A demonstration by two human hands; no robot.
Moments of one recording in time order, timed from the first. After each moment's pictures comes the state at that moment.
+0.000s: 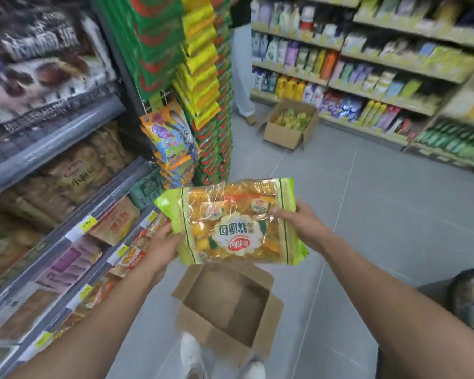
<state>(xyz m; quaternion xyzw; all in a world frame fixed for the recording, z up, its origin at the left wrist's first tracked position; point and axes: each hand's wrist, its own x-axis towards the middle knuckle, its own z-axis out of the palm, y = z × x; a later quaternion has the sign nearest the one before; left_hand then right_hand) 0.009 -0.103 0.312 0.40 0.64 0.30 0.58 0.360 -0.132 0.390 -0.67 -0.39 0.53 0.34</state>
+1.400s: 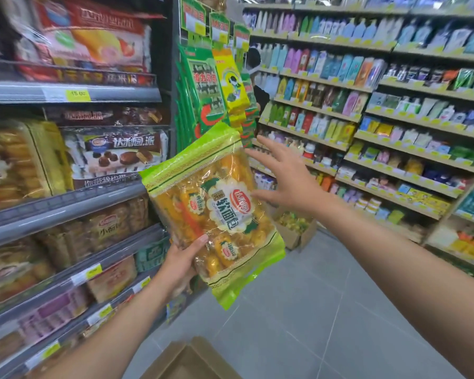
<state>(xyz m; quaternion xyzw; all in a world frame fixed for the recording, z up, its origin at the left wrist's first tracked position) 0.078 -0.146 0.506 0.36 0.36 0.58 0.64 0.314 -0.095 0.696 -0.44 -0.87 -0.14 0.20</state>
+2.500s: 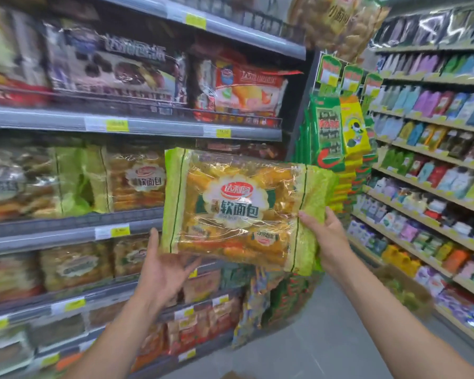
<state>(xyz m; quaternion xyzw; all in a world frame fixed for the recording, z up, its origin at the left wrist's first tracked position) -0.125 -0.219 0.533 0.14 0.29 0.77 0.55 0.165 -0.058 0.626 -0.36 -0.57 0.55 0.49</state>
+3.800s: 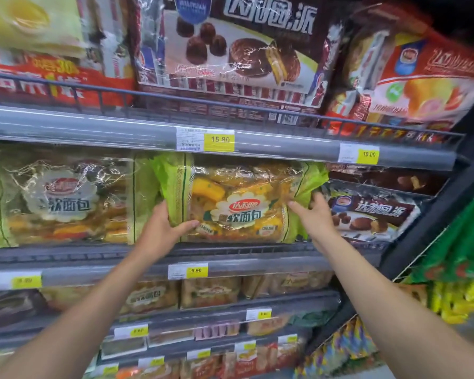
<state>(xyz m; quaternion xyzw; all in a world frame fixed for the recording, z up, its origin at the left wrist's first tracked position) -0.436 -0.156 0.566 0.32 0.81 0.47 0.12 -0.222 0.089 0.597 -0.44 -0.71 0.44 0.32</state>
